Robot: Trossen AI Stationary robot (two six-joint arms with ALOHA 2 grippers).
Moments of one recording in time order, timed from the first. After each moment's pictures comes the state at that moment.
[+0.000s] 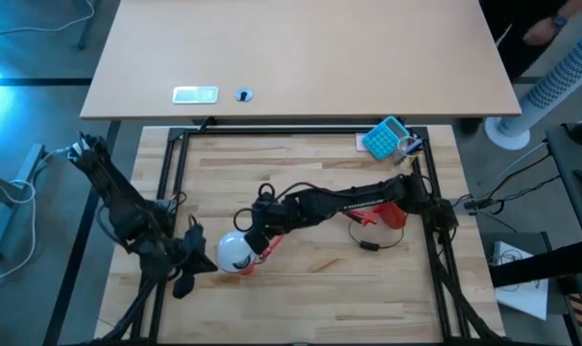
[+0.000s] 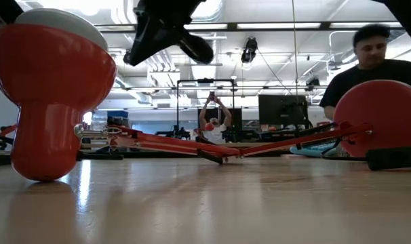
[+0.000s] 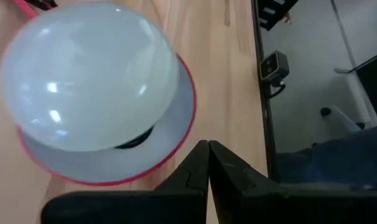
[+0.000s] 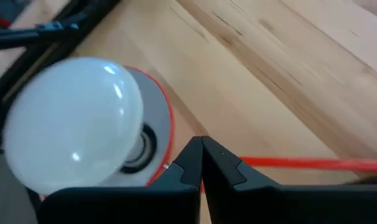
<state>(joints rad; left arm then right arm) -0.89 0.98 0.76 -0.56 -0.44 -0.94 0.16 2.18 2.11 -0.83 0.16 0.85</state>
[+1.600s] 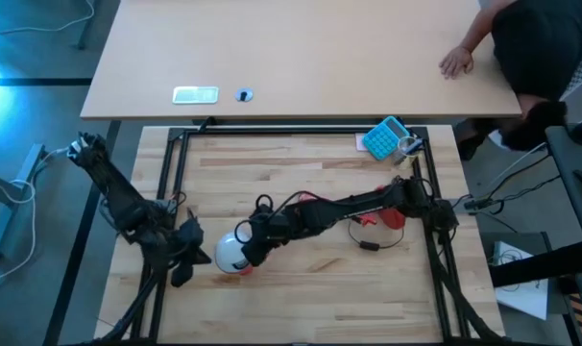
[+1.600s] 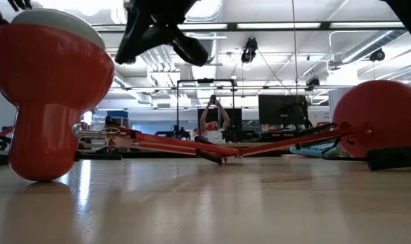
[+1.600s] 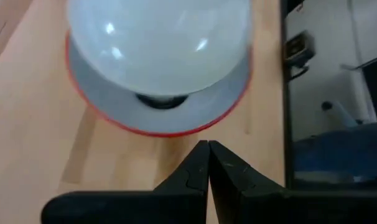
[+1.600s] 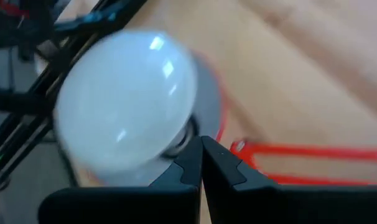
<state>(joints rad) -0.88 0.84 0.66 -0.64 -0.38 -1.04 0.20 2.18 2.05 -0.70 0.11 0.90</state>
